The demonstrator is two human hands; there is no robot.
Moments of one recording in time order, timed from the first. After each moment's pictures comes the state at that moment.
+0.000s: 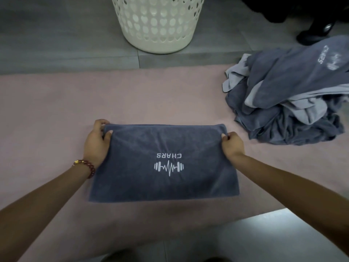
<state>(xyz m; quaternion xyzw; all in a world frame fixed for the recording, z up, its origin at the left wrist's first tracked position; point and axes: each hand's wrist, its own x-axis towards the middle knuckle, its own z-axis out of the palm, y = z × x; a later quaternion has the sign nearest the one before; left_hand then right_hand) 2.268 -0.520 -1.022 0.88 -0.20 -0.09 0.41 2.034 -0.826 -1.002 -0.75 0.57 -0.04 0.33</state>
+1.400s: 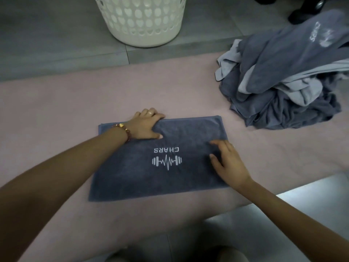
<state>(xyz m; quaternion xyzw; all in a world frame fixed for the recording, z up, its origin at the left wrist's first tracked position) 2.258 -0.650 -0.999 0.79 -0.57 -0.24 0.01 1.963 -0.766 -0.998 -0.92 0.29 -0.07 0.27</state>
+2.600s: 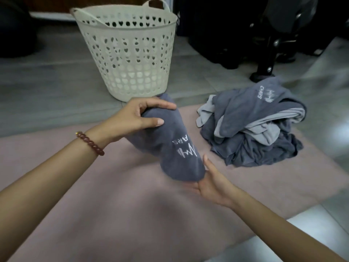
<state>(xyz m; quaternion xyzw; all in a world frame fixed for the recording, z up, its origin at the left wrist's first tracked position) 2.221 -0.659 -0.782 0.61 -0.56 -0.29 0.49 1.995 -0.773 -0.905 -0.45 0.28 0.02 0.85</state>
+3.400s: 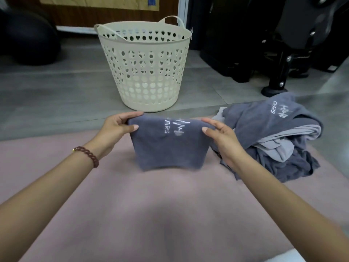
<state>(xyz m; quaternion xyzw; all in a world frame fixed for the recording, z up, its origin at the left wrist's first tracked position) 2.285 -0.633 -0.839 0.68 -0.32 -0.22 0.62 2.067 -0.830 -0.835 -0.66 0.28 -0.23 0.66</state>
